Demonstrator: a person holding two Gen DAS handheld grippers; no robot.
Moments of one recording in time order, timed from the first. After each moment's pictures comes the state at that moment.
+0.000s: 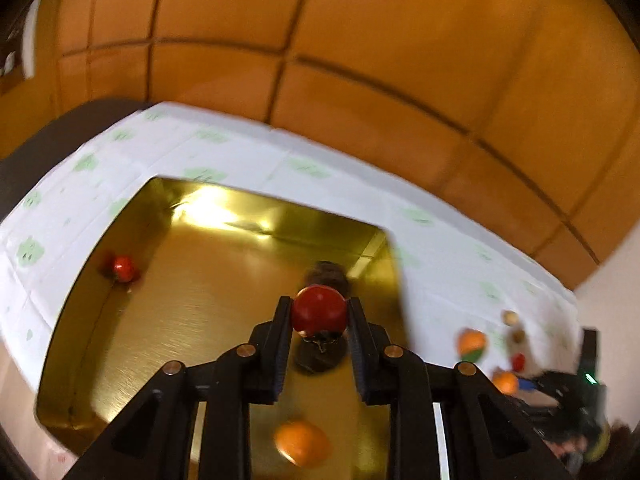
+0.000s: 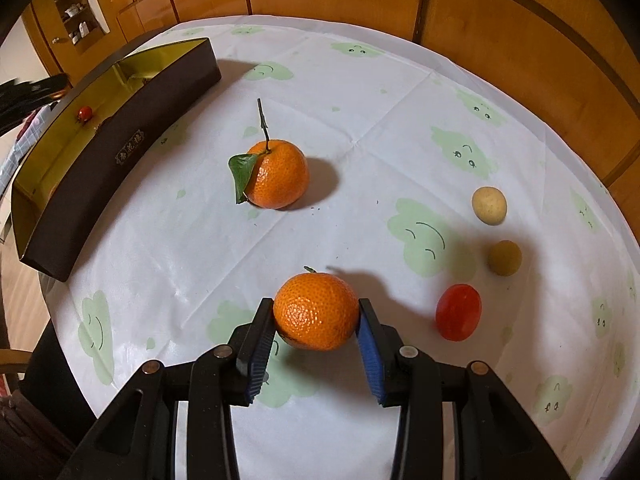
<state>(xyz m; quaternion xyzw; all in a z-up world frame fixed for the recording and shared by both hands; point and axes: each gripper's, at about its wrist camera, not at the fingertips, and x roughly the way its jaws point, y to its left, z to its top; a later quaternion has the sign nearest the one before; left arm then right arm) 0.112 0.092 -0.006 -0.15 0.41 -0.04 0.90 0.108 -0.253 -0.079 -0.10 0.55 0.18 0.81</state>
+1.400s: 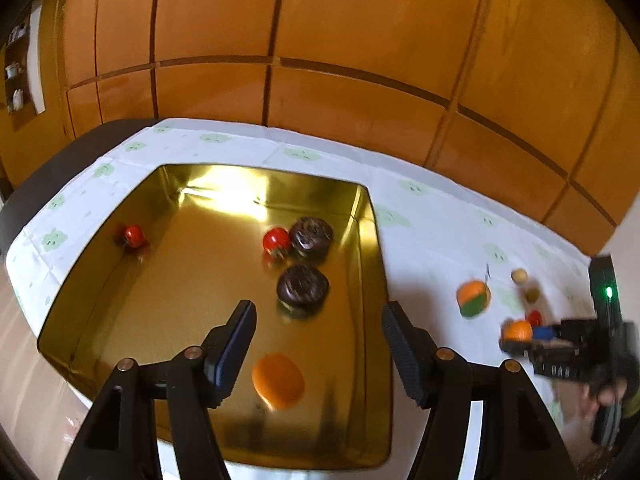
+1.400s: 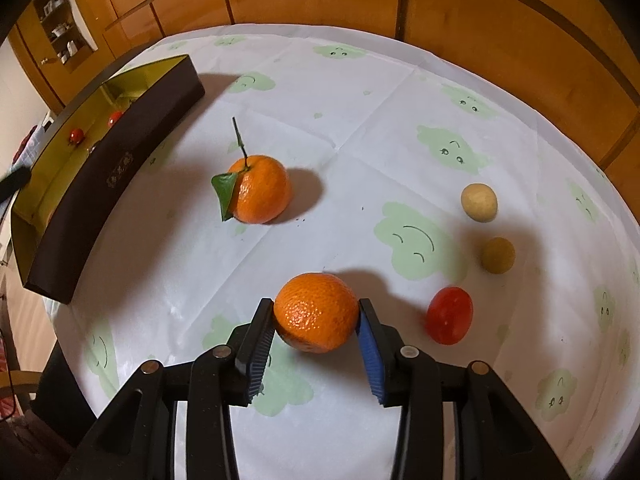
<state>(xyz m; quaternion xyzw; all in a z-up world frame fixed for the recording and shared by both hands) 0.041 0.027 -0.010 -0.08 0.39 -0.02 0.92 0.111 -0.260 -0.074 -0.07 0.55 0.17 0.81</state>
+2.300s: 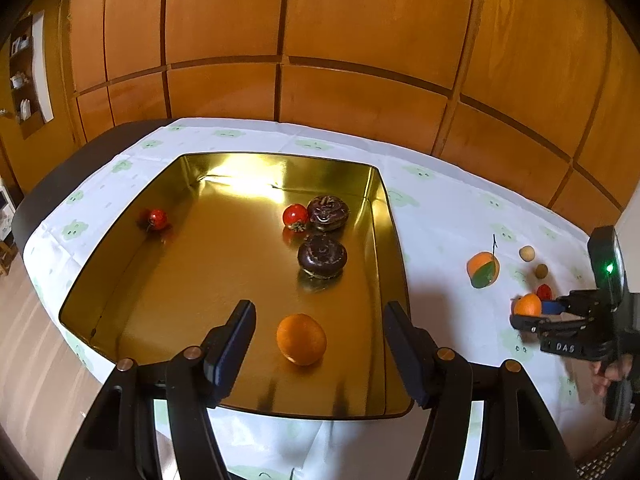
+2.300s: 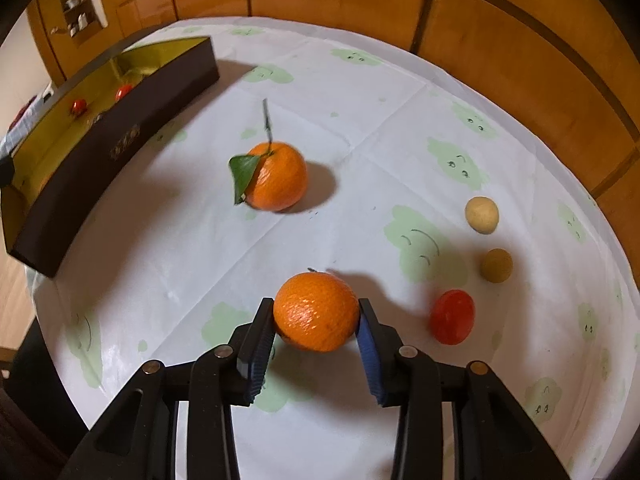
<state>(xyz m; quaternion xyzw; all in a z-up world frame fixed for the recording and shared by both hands) 0.012 0.034 -0.016 -0.06 0.38 0.00 0.92 0.100 -0.243 -0.080 -0.13 0.53 0.16 0.82</state>
